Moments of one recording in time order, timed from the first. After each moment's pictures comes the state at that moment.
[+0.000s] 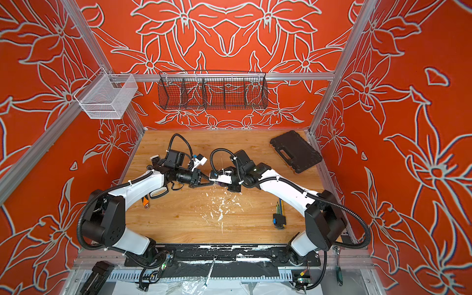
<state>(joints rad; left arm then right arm) -0.26 1.53 0.95 -0.36 1.14 -0.40 0.70 1.52 1.15 -0.51 -0.38 -0.78</state>
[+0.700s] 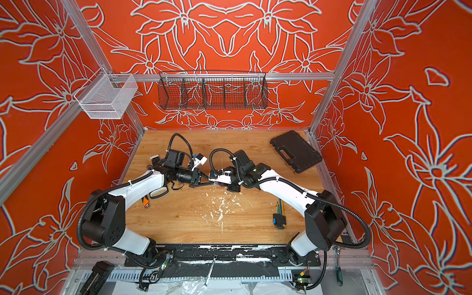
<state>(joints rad) -0.26 1.53 0.95 -0.34 1.14 -0.42 0.71 1.52 1.15 -0.50 -0.37 -0.78</state>
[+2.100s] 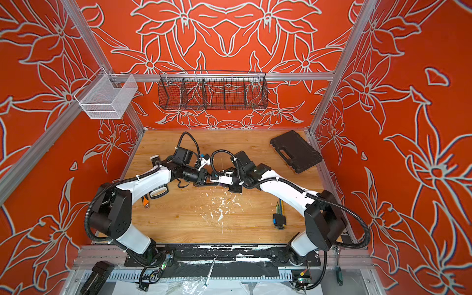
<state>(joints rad) -0.33 1.62 1.06 -0.46 1.05 -0.33 0.70 1.52 1.14 -0.52 -0.34 -0.80</state>
